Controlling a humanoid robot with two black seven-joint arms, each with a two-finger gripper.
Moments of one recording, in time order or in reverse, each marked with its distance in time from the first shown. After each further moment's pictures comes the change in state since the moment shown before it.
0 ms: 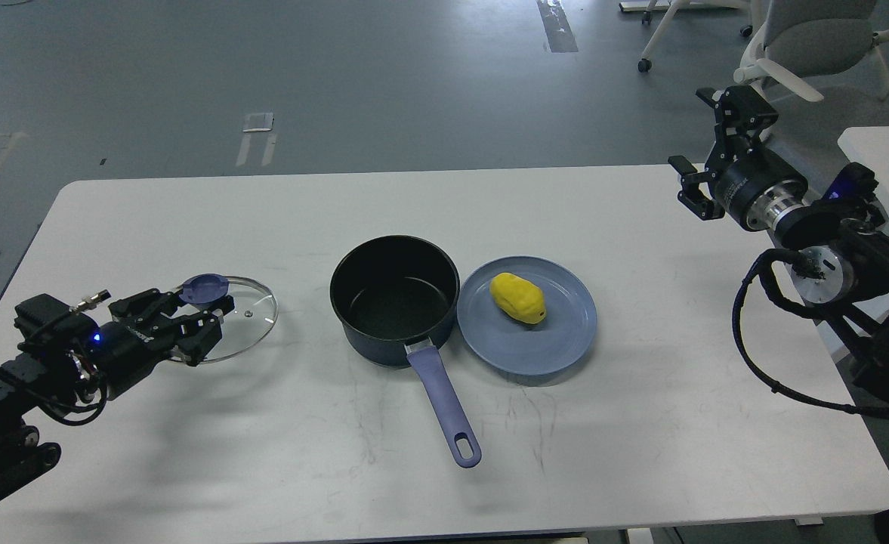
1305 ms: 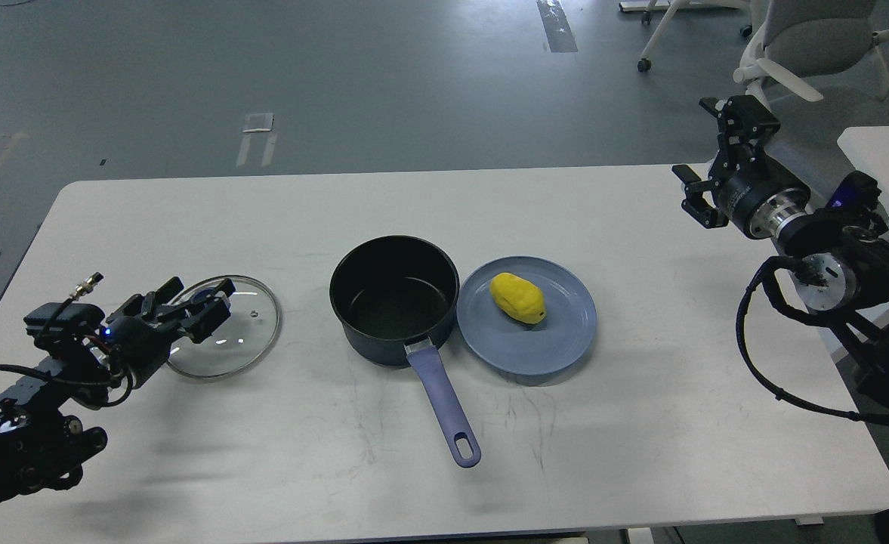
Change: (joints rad) left arm -0.041 -0.128 -0.009 0.142 -0.339 -0.001 0.000; right arm -0.017 -0.005 -0.003 -0.001 0.000 0.002 0.000
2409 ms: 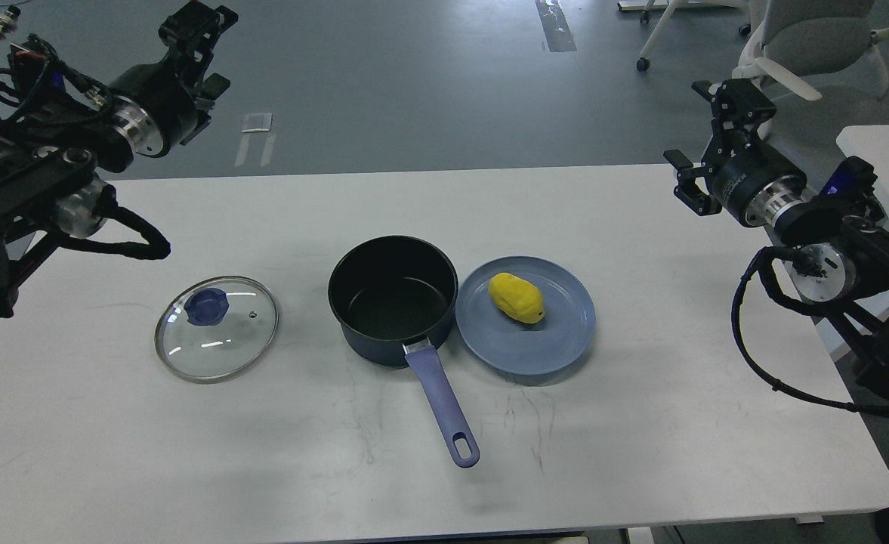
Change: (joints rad) left arm -0.480 -0.005 -0.183 -0.199 -0.881 -0.506 0.329; right arm 0.017 -0.007 0.002 0.048 0.000 0.002 0.000
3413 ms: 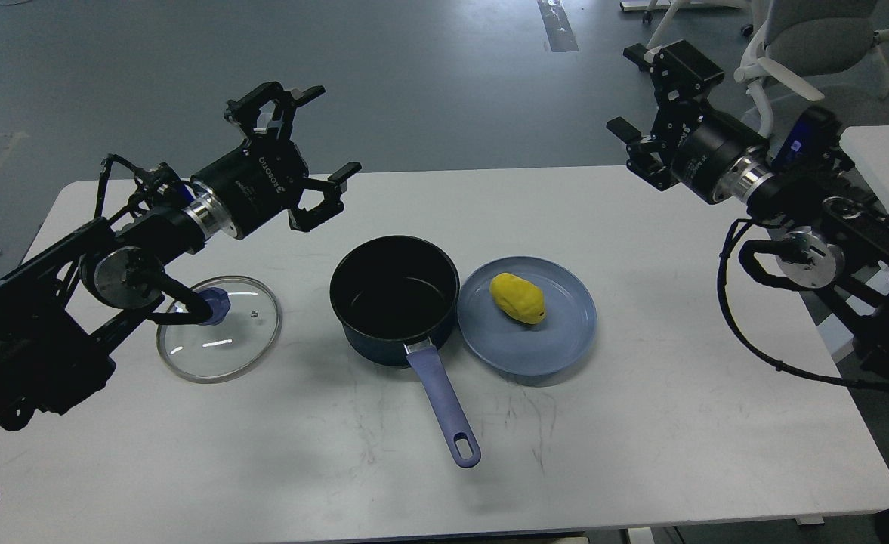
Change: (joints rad) left arm 0.317 -0.120 -0.283 -0.126 -0.388 -0.342 0.093; right arm 0.092 -0.095 -0.092 0.193 -0.307 0.013 0.056
